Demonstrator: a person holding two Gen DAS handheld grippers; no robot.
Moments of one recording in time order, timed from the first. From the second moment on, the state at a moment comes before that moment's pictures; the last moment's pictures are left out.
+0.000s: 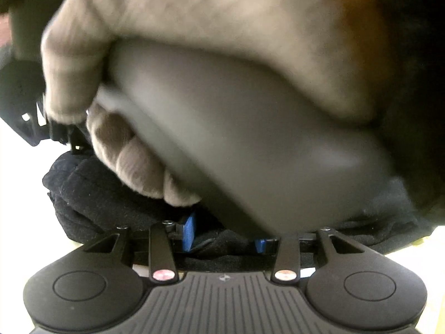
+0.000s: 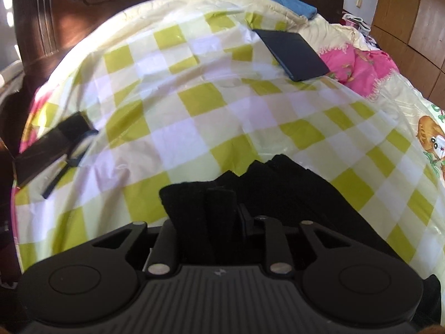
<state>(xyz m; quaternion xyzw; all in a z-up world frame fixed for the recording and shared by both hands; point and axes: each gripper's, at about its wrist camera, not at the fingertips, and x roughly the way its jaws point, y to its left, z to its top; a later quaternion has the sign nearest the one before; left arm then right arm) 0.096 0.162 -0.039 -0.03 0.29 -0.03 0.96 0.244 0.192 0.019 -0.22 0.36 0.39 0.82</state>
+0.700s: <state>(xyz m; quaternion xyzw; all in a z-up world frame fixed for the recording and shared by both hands) 0.071 0.197 -0.028 -0.08 0.28 0.02 0.96 0.271 -0.183 0.015 0.12 0.46 0.10 0.88</state>
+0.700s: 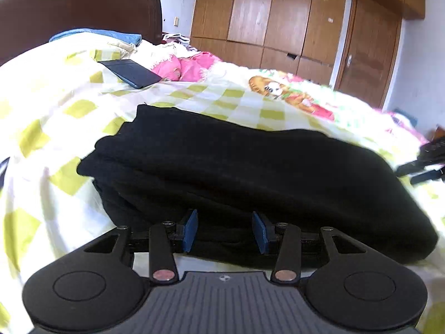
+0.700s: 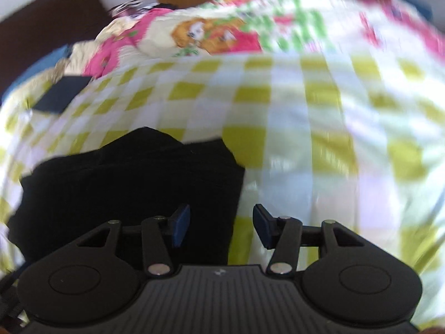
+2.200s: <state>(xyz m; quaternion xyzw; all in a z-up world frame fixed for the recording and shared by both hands) 0.073 0.088 0.008 0.13 0.31 -0.08 0.94 0.186 -0.138 0.049 -0.13 0.35 0.35 0.86</state>
